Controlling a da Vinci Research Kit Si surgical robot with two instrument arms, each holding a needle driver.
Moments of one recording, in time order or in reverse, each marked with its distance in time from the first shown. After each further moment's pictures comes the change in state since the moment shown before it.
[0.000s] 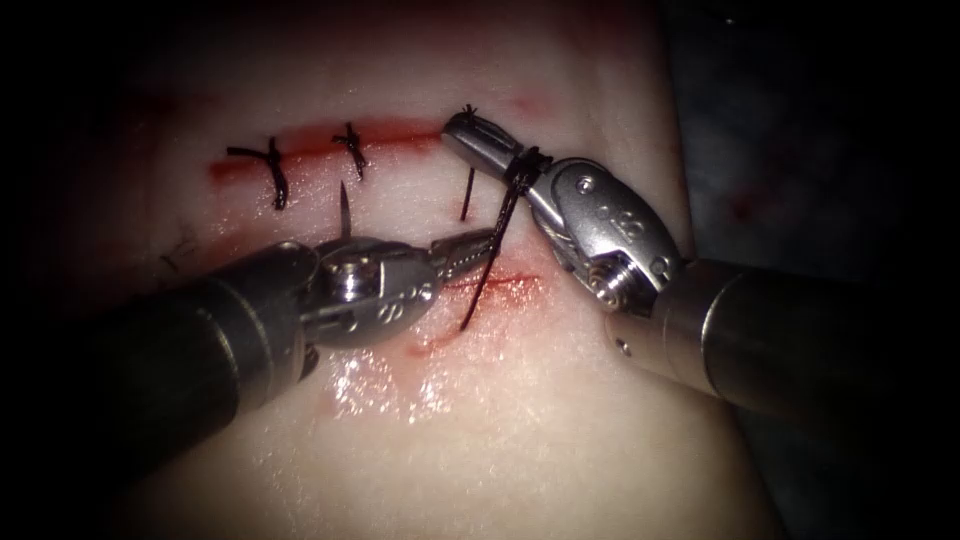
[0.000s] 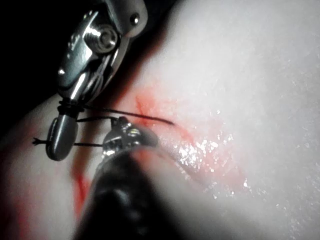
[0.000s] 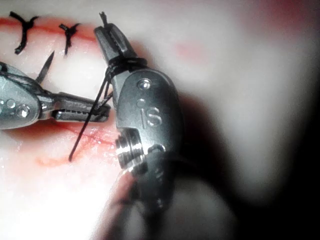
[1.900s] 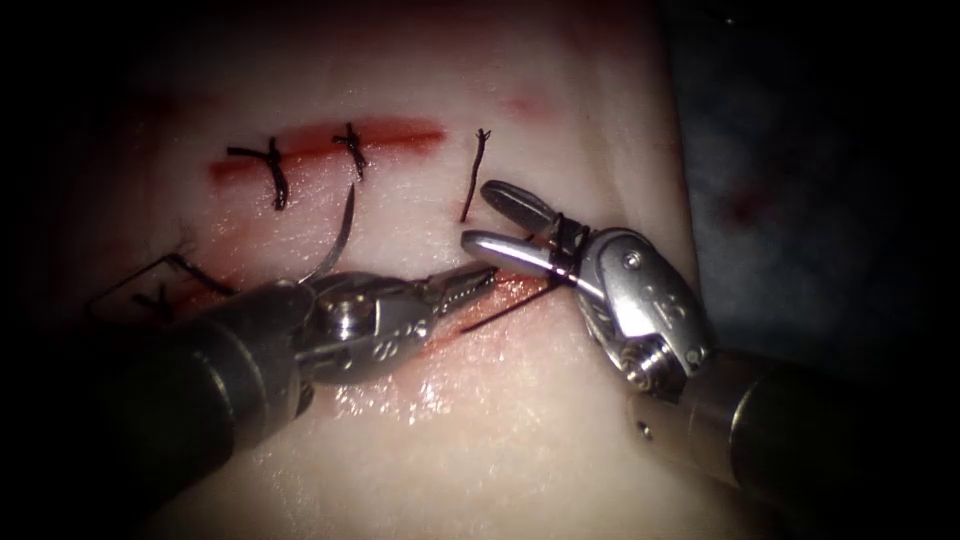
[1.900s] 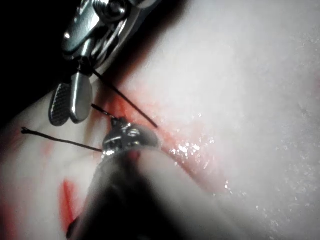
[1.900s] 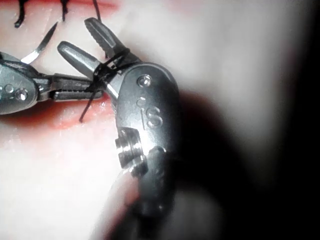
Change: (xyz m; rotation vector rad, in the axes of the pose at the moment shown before) right arm 0.001 -0.001 -0.006 0.078 0.102 0.008; left arm 0.000 0.002 -0.001 -0.011 -0.017 0.027
